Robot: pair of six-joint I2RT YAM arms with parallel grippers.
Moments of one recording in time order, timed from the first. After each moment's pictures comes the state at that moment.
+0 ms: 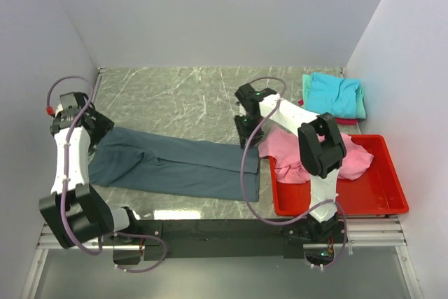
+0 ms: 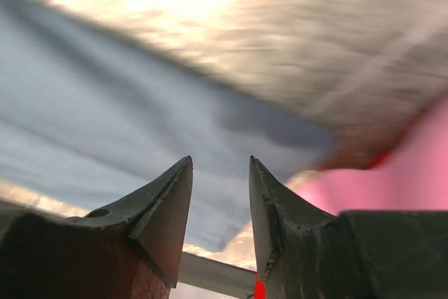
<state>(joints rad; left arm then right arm) 0.37 1.25 1.08 -0.82 -0.14 -0.67 0.54 1.98 1.54 -0.95 -0.13 0.31</state>
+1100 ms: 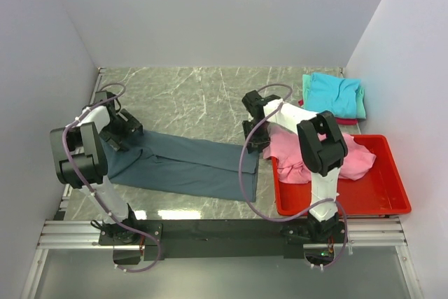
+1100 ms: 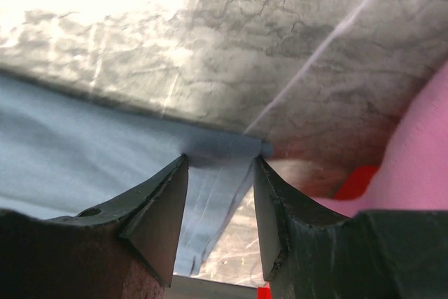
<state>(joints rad) 0.23 1.78 1.15 -0.63 0.07 -0.64 0.47 1.99 1.41 -0.87 -0.06 0.37</state>
